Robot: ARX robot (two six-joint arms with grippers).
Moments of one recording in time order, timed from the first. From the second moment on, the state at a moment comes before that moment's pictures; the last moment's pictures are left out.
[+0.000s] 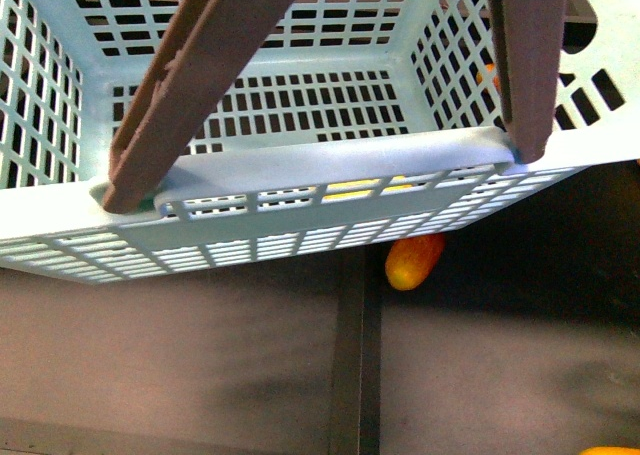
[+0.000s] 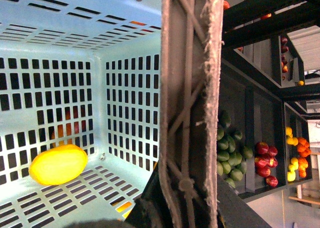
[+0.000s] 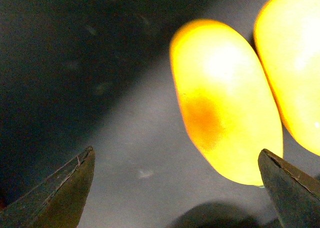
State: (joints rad) left arm -0.48 1.56 1.37 -0.34 0.27 -0.86; right arm -0.53 2.14 0.63 0.42 -0.12 0.45
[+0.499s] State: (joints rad) left arm -0.48 1.56 1.37 -0.34 0.27 -0.86; right arm -0.54 2.27 0.75 0.40 -0.11 0.46
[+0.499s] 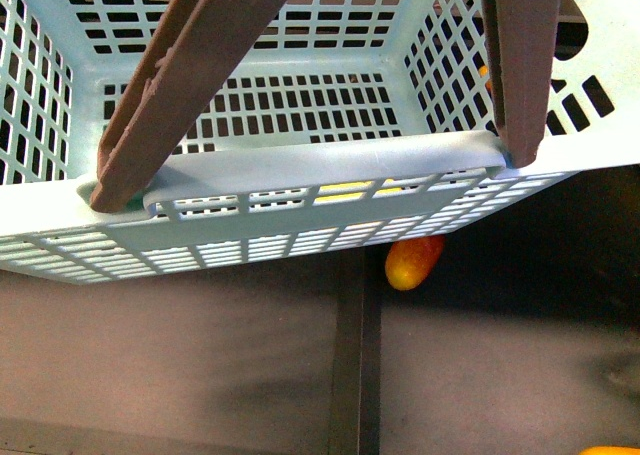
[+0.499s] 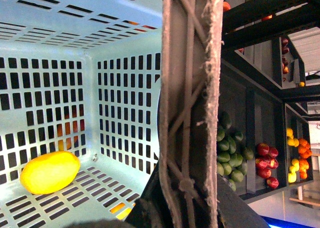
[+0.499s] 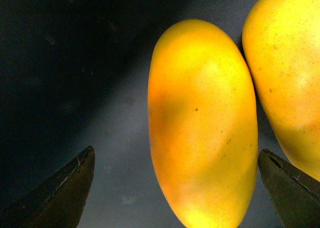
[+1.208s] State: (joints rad) left arm -0.48 1.56 1.37 -0.34 0.27 -0.86; right arm -0.49 2.42 0.89 0.36 -0.11 0.54
